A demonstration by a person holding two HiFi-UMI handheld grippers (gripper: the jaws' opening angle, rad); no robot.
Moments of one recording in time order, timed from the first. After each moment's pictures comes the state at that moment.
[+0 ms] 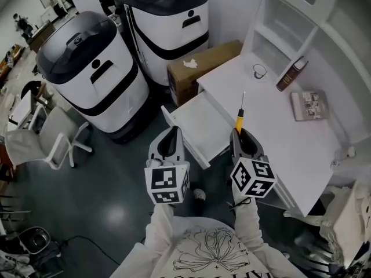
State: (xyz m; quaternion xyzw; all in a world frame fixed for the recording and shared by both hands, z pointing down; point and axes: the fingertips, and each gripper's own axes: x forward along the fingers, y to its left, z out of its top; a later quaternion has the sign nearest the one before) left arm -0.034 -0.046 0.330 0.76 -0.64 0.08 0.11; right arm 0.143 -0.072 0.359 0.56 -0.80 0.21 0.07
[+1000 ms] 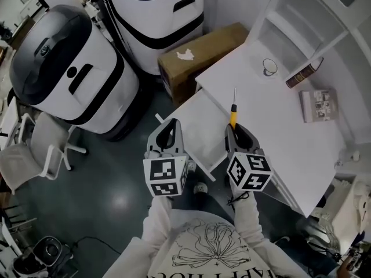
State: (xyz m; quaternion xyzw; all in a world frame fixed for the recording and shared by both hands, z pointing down) left arm -0.066 -0.195 0.406 0.77 -0.60 0.13 0.17; right arm 0.100 -0.197 0.437 0.56 -0.78 0.26 0.14
